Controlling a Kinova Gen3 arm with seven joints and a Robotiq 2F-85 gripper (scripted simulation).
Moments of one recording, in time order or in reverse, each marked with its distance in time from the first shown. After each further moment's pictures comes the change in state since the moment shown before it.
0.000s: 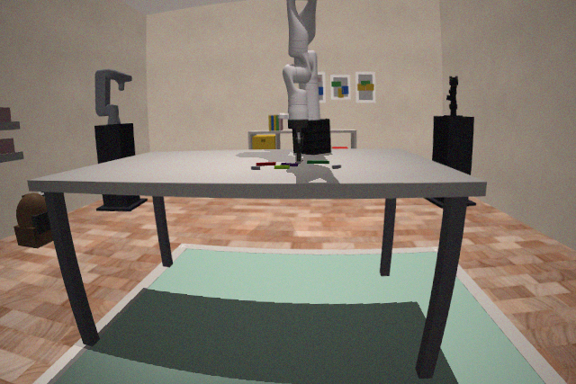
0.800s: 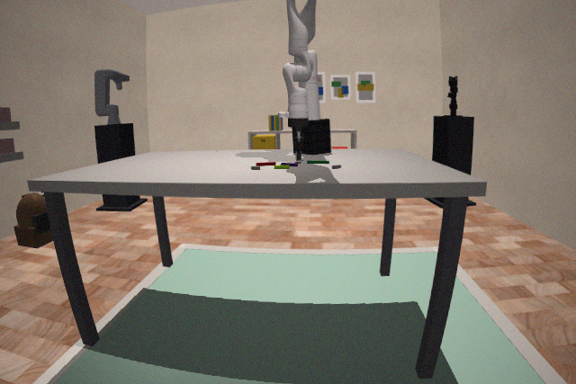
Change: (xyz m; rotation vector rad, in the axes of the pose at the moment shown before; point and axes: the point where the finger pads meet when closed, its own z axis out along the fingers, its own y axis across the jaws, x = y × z) arm 0.000 0.004 -0.005 -0.010 0.000 -0.002
